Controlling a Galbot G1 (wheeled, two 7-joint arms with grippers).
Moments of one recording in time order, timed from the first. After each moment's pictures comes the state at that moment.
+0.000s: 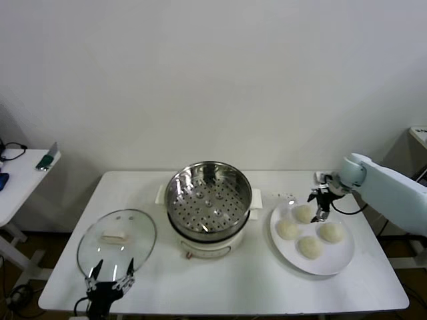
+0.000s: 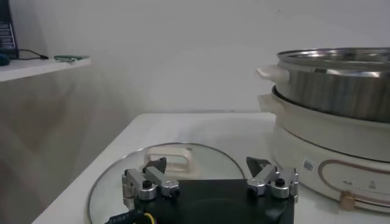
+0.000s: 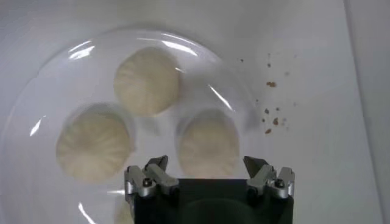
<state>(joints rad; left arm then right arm) 1.79 -1.46 -0.69 -2.01 -0.17 0.03 0.01 0.11 0.82 -0.98 0.87 0.14 -0.18 -1.04</state>
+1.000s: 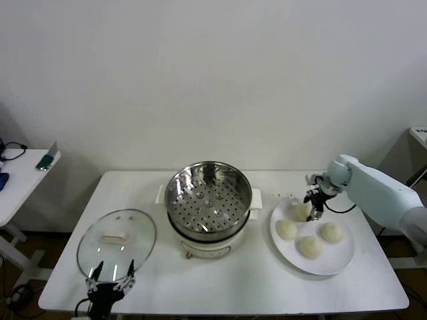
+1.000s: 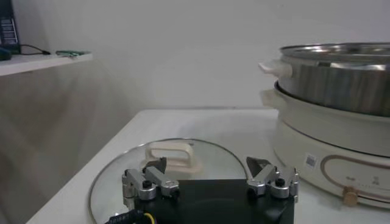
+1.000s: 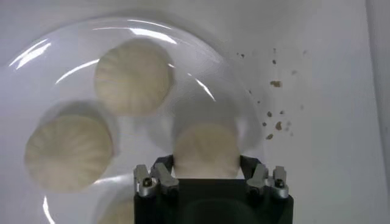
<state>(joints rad) 1.79 -1.46 -0.68 -2.00 -0.17 0.03 0.00 0.14 0.88 -1.00 0.79 0.09 -0.10 -1.07</state>
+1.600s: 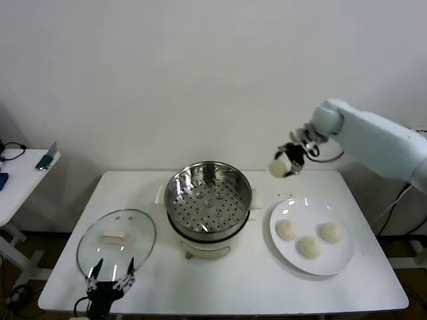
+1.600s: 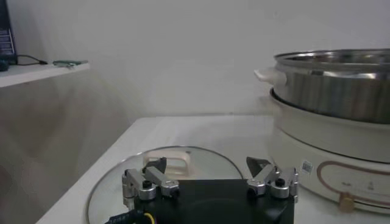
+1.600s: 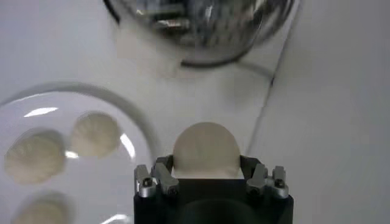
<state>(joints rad) 1.80 -1.44 -0.68 -2.02 -0.17 0.01 0.00 0.64 1.03 -1.24 1.07 0.19 0.28 -1.13</state>
